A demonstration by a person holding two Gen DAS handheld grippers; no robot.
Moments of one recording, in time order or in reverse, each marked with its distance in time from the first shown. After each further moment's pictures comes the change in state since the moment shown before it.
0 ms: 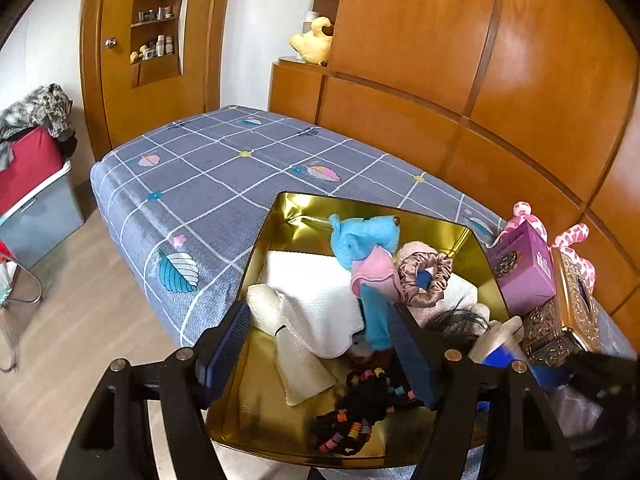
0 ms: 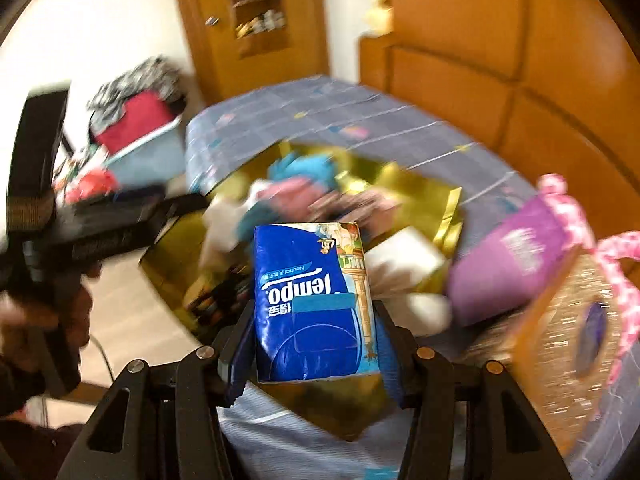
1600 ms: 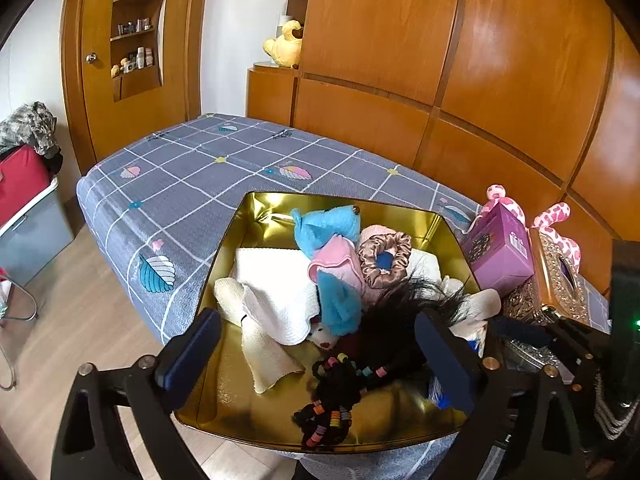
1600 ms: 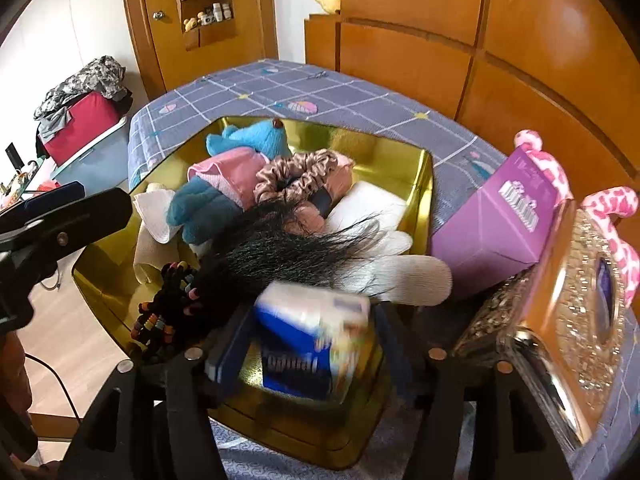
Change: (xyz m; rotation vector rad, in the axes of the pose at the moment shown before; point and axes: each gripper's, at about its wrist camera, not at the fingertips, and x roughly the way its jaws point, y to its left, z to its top) left arm -0.011 -0.033 -0.010 0.066 -0.012 -0.035; right arm 0.023 -0.020 -0.012 0.126 0.011 -0.181
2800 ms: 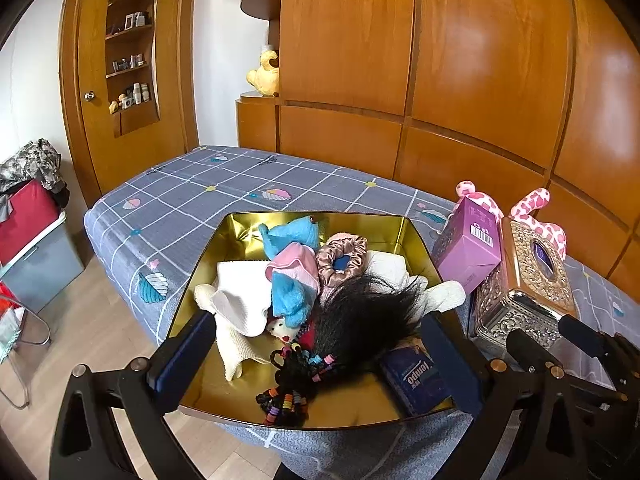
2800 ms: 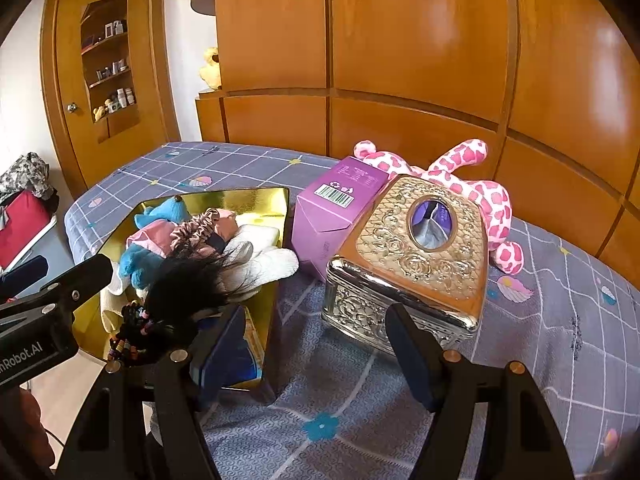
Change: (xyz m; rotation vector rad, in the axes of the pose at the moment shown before) left arm -0.030 -0.051 -0.020 0.082 -0.090 0.040; right arm -0.085 -0.035 -0.056 0.297 -0.230 -0.261
